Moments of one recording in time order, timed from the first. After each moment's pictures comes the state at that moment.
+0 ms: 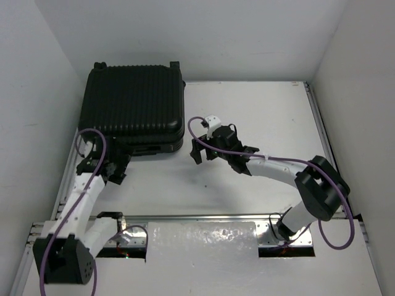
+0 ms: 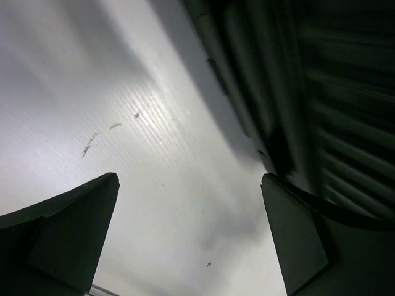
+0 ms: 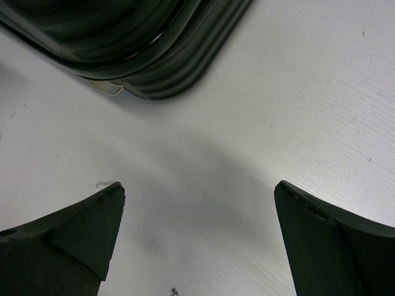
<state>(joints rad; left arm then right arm) 0.01 0.85 0.70 -0.77 -0.15 -1.17 0.74 1.57 0.82 0.21 0.01 0.23</state>
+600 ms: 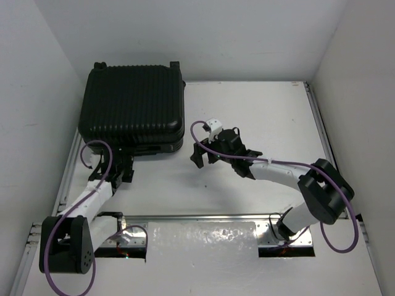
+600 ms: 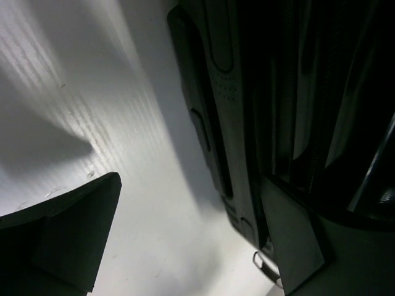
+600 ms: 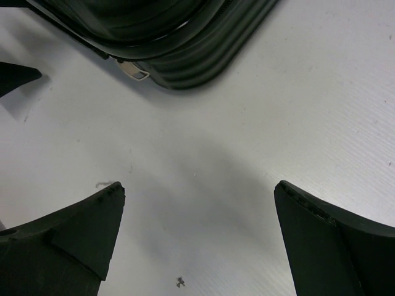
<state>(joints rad) 0.01 1.01 0.36 -0.16 -0.15 -1.41 0.73 1.51 0.73 0.28 -0.06 0.21</state>
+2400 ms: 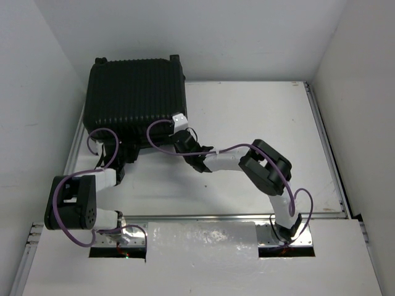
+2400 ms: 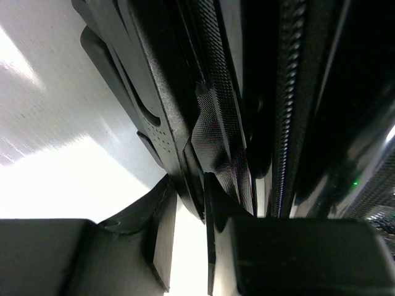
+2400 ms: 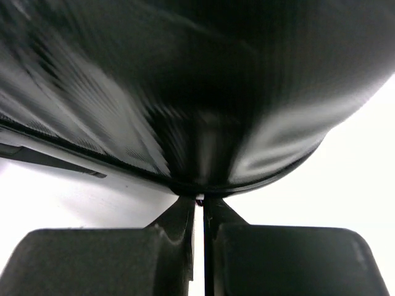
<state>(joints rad) 0.03 1.36 0.36 0.41 0.01 -1.39 0.92 2.06 1.23 0.39 0.50 0.19</state>
